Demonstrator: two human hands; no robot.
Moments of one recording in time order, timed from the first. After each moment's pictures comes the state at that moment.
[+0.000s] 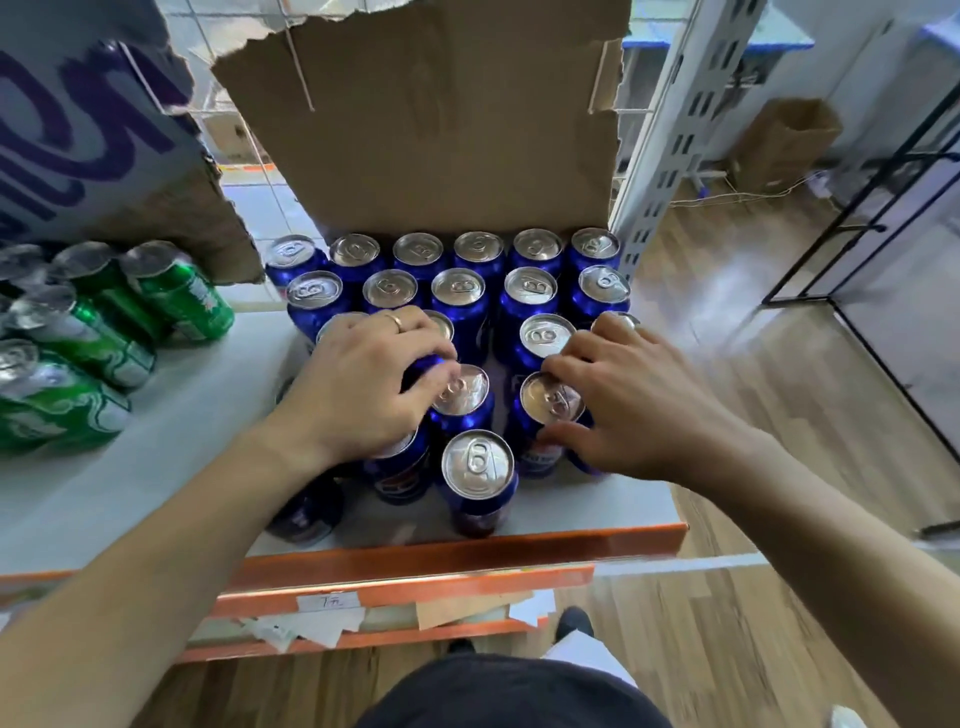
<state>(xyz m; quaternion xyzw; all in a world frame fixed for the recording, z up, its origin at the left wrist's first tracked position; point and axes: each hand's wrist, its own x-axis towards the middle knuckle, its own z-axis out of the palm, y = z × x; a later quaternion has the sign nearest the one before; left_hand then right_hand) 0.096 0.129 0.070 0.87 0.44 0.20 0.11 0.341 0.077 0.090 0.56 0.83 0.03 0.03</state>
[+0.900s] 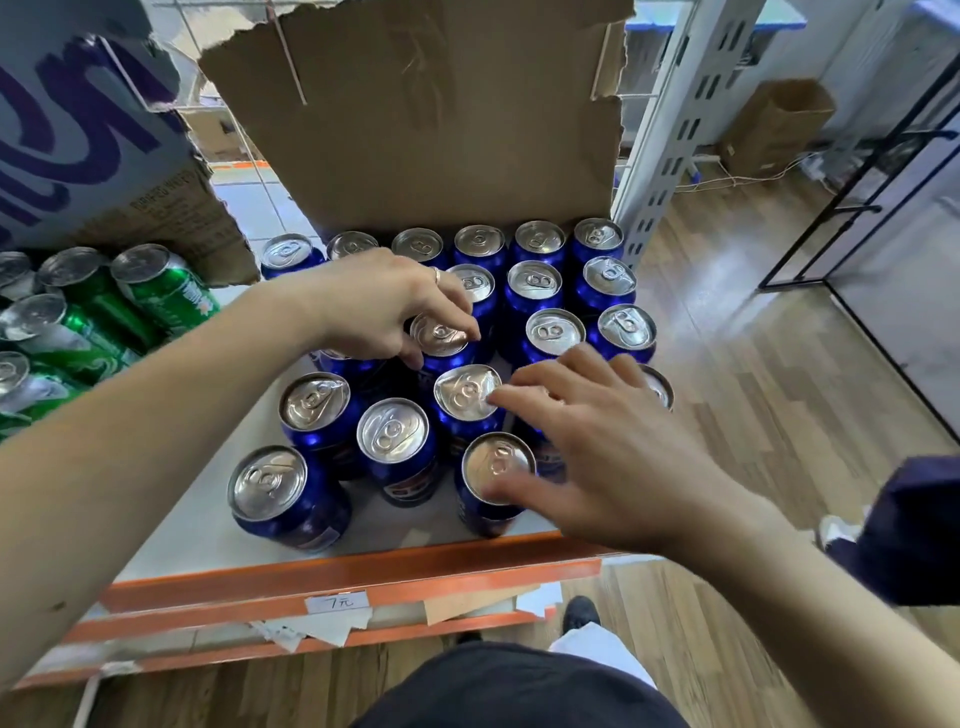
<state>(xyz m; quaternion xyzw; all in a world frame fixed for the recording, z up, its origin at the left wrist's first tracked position) 0.099 0.219 0.099 0.95 0.28 -0.08 0.11 0.303 0.041 0.090 0.55 0.83 -0.03 -0.07</state>
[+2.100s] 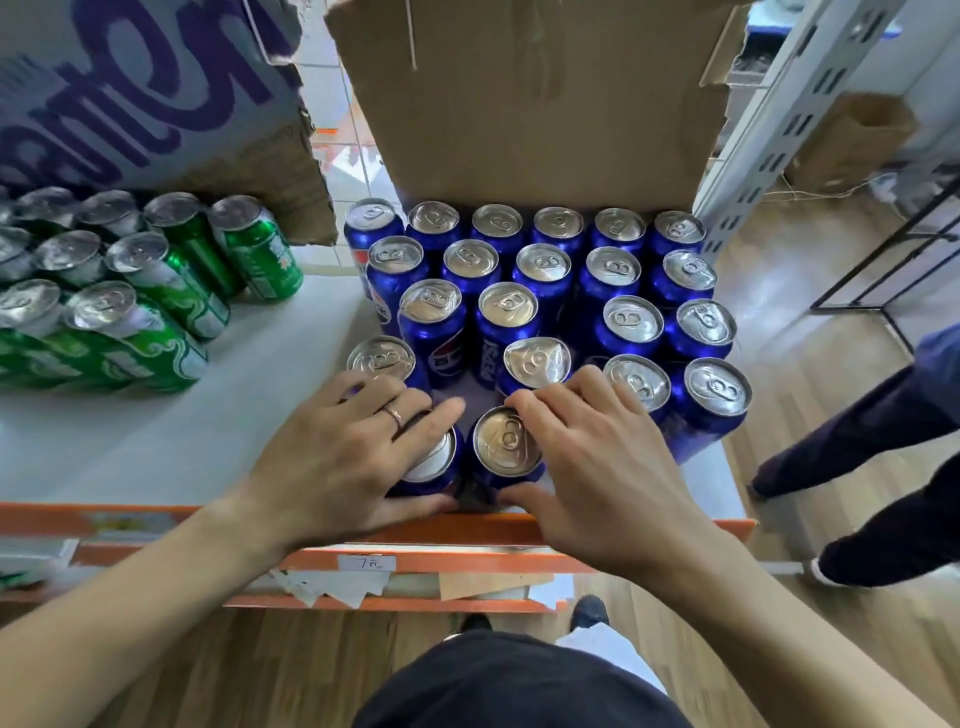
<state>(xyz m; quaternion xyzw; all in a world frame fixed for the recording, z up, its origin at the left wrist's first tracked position) 0.006 0.068 0.033 0.92 0.34 0.09 -0.15 0.247 0.030 0.060 0.55 0.83 0.00 -0.04</state>
